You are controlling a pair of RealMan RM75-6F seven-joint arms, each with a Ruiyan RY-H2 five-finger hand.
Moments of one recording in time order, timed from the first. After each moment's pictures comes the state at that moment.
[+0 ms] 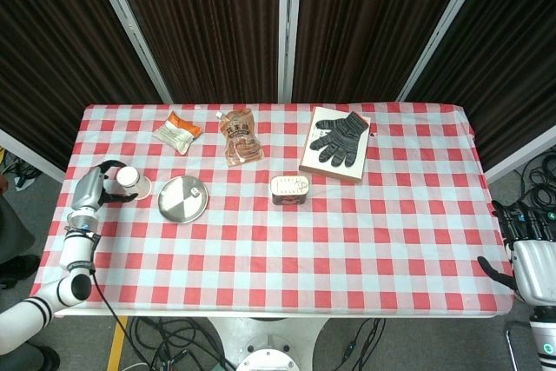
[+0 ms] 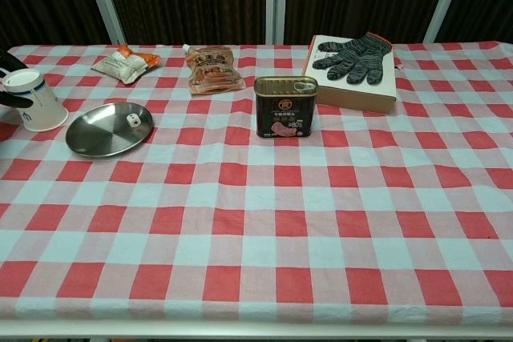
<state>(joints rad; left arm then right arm) -0.55 -1.58 -0.33 -0.99 0.93 0.76 -0.29 0.06 -1.02 0.07 -1.67 -1.52 1.51 -0.02</state>
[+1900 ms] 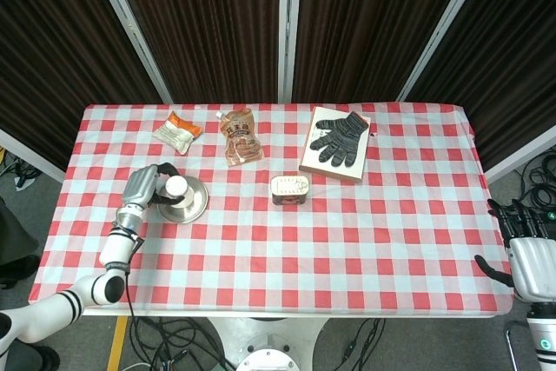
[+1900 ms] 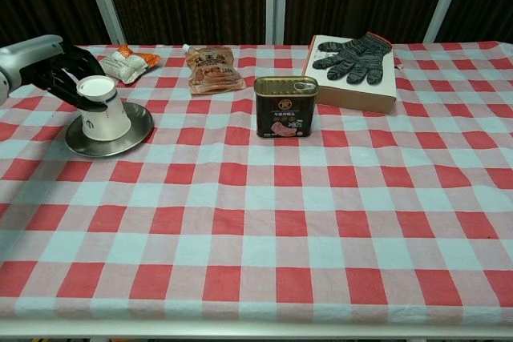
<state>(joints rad) -0.63 -1.65 -0.28 -1.10 1.03 0.85 -0.14 0.08 -1.02 0.07 -1.66 -1.52 1.49 -0.01</state>
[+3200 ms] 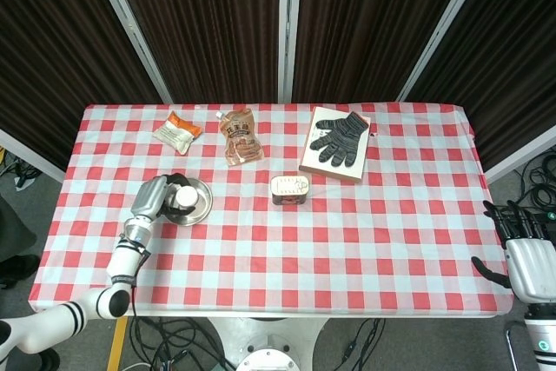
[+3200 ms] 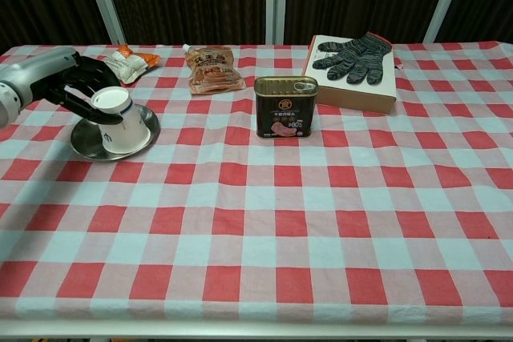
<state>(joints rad) -0.60 -1.67 -0.27 -1.19 1.09 0.90 -0.17 0.08 -1.02 0.06 -1.67 -1.53 1.49 -0.01</state>
